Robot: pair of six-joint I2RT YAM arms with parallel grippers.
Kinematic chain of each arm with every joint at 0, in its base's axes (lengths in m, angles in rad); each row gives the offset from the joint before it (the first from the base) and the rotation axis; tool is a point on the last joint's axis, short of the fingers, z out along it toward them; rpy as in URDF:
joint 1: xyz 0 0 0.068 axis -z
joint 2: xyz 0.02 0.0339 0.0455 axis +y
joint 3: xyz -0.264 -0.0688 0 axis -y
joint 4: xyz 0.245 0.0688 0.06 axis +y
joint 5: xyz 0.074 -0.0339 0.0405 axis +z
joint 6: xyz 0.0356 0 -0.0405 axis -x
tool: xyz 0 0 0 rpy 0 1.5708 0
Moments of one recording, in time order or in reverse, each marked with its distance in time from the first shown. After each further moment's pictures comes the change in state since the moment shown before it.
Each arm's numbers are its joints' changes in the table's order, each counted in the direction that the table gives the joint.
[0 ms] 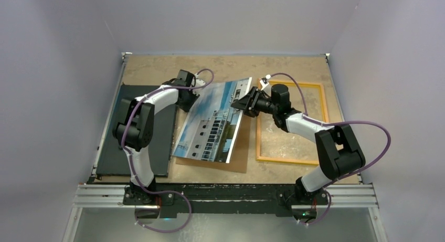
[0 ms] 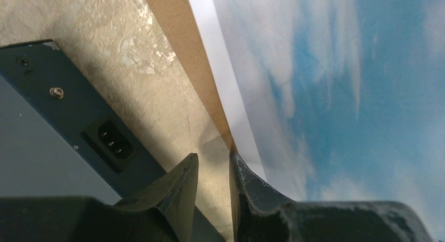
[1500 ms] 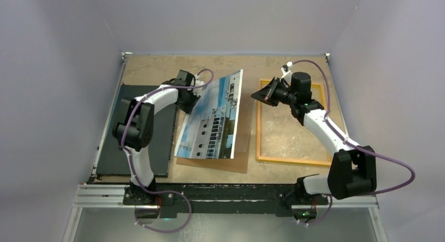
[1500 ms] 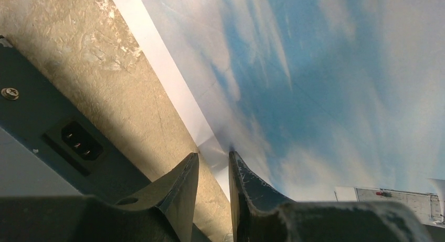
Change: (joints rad) left arm -0.004 0.001 0.006 0.051 -0.084 0.023; right arm 0.161 -0.195 0.148 0.412 -0.053 0.206
